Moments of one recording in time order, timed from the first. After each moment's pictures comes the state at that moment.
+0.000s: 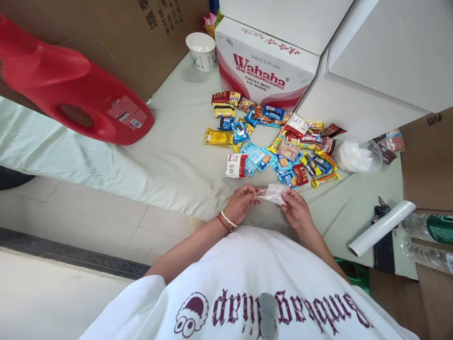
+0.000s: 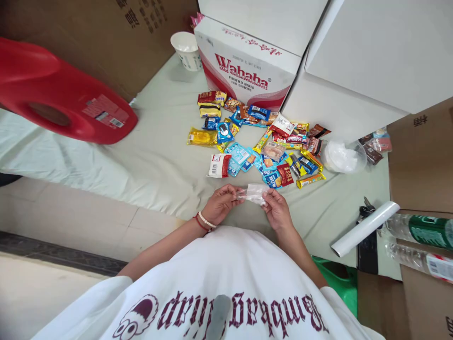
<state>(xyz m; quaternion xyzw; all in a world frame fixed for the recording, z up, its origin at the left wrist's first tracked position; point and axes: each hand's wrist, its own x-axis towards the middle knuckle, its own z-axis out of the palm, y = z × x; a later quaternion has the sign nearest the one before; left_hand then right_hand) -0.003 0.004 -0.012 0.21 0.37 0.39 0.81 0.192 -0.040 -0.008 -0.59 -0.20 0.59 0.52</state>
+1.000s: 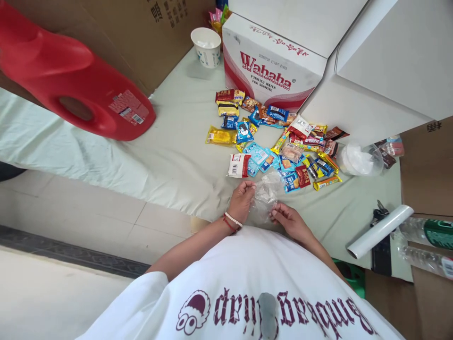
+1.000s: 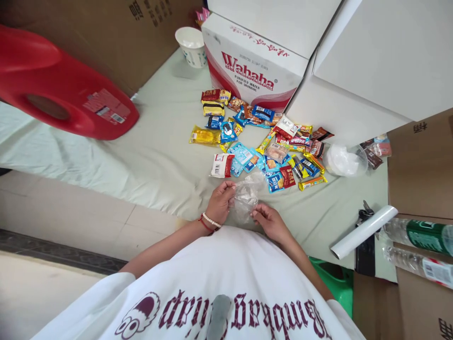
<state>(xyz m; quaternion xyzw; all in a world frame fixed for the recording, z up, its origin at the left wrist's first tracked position) 0.003 0.003 -0.015 0.26 0.49 0.44 0.71 0.186 -0.068 -0.001 -0.59 -0.42 0.61 0.33</state>
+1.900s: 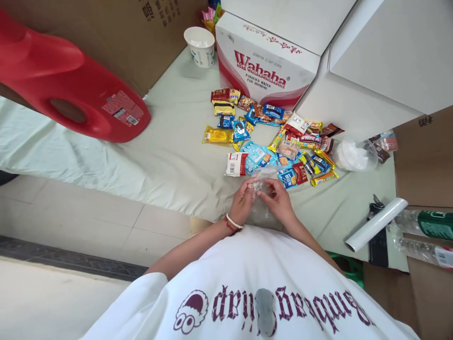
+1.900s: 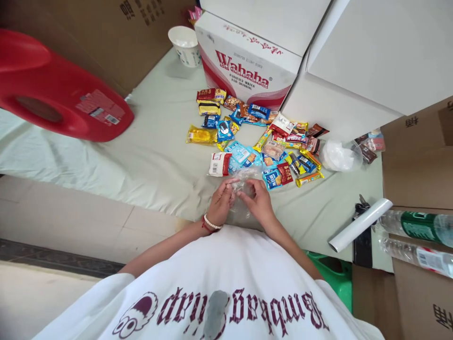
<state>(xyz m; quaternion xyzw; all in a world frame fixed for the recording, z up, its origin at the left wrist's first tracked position) -0.001 -0.009 -0.016 0.39 0.45 0.46 0.66 0.152 -0.022 -0.004 -0.65 -0.50 0.41 0.39</state>
